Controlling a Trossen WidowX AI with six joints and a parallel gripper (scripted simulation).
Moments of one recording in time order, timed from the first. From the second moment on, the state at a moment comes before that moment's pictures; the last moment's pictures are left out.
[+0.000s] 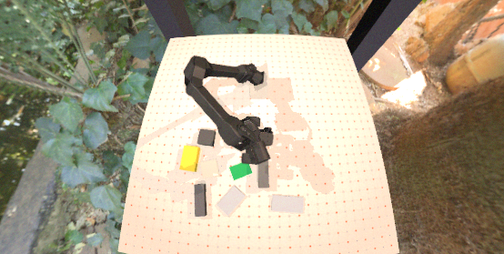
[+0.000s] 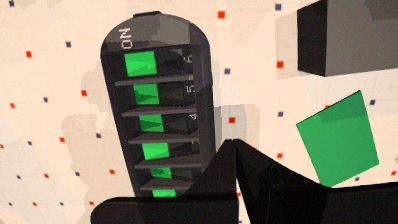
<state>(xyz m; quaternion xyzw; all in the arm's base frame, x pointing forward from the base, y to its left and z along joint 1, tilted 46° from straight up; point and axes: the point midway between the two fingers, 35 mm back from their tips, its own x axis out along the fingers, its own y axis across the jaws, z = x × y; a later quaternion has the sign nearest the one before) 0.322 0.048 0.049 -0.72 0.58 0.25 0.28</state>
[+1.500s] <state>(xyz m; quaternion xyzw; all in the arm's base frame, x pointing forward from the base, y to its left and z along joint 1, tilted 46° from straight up) 0.312 0.083 0.084 -0.72 0.58 0.25 0.28</state>
